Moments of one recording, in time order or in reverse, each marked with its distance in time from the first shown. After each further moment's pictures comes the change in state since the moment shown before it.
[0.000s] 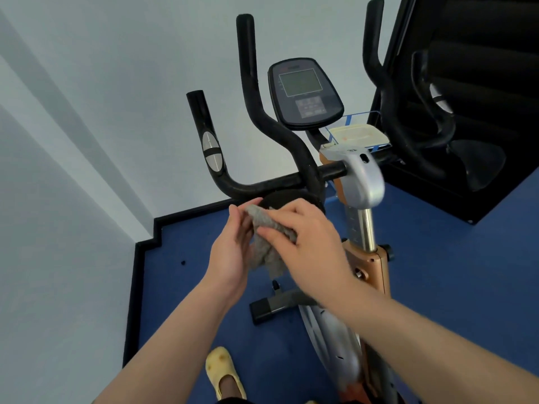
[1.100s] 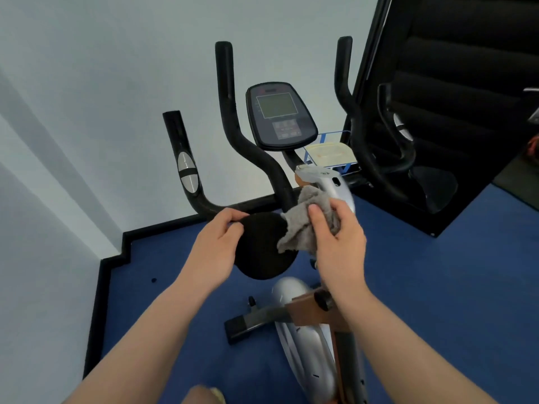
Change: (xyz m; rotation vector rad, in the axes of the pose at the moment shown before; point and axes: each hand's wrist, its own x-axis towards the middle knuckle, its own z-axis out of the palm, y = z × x) left_hand 0.026 0.030 0.010 0.692 0.023 0.156; right_hand 0.019 0.051 -0.030 0.255 0.444 0.318
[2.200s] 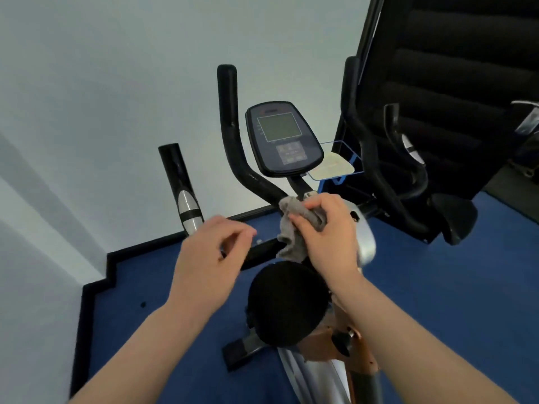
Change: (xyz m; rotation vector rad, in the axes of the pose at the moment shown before) left_hand 0.052 0.013 -0.035 0.183 0.108 0.401; right_hand 0.075 0.001 0.054 -0.209 -0.080 -0.158
